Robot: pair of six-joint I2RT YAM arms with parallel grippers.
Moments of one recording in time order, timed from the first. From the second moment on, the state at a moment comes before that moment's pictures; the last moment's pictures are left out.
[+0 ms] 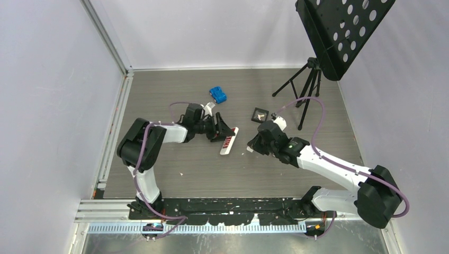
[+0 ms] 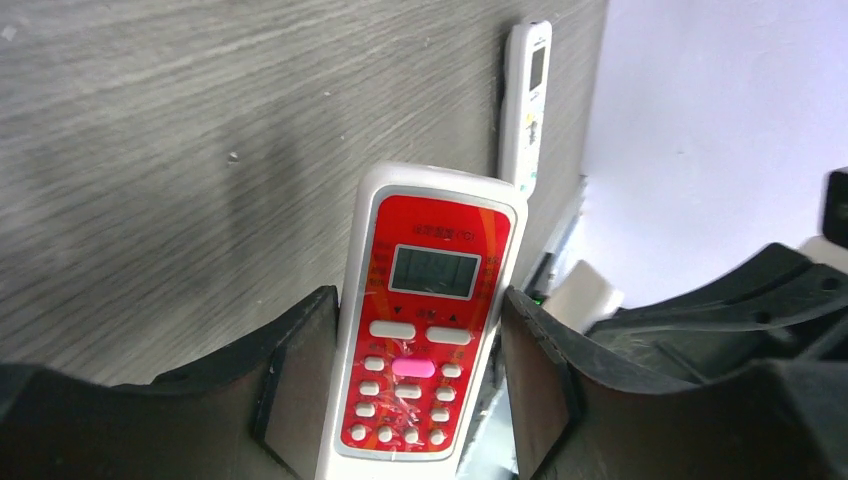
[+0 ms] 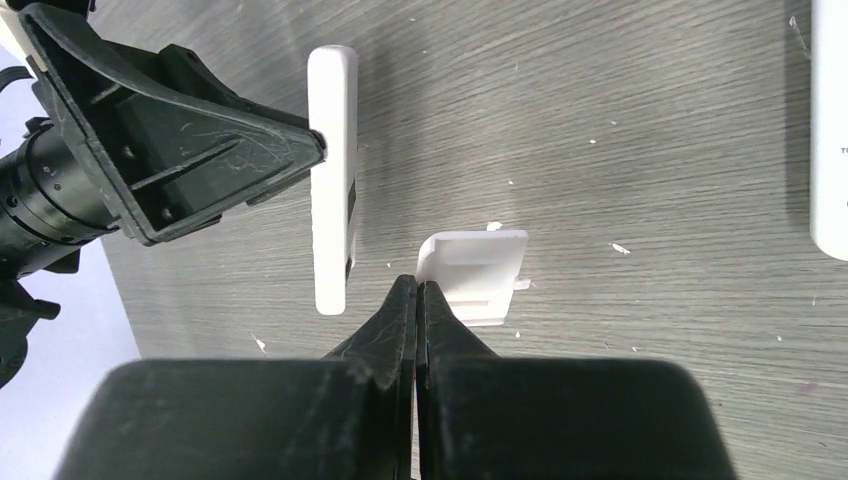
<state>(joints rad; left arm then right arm) -0.46 1.82 0.88 0.29 0.71 -0.84 0.76 1.16 0.71 -0.31 0.22 1.11</state>
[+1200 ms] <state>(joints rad) -0.49 1.94 0.76 0.71 0.68 -1.15 0.76 1.54 0.74 0.04 0.20 1.02</state>
